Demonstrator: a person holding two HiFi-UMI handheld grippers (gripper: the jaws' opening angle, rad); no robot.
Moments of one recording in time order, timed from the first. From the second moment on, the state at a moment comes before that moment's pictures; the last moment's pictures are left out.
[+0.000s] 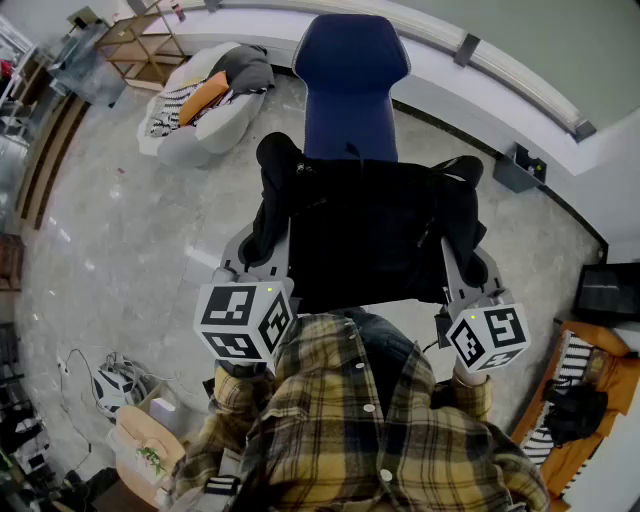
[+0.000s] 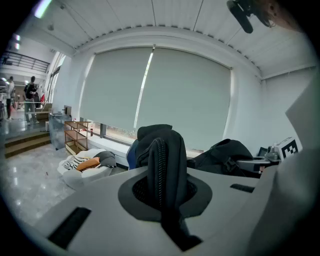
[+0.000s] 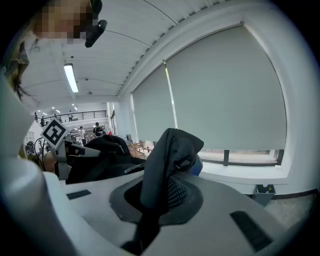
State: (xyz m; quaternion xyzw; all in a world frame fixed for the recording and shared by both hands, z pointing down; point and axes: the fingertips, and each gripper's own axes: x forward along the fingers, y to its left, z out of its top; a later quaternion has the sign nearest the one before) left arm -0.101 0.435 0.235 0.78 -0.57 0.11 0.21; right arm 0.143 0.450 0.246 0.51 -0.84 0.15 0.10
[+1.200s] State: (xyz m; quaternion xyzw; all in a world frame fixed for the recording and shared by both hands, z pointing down) left arm -0.153 0.422 0.269 0.80 -0.55 0.15 0.21; right arm 0.088 0.446 0.276 0.53 -0.82 0.18 0.11
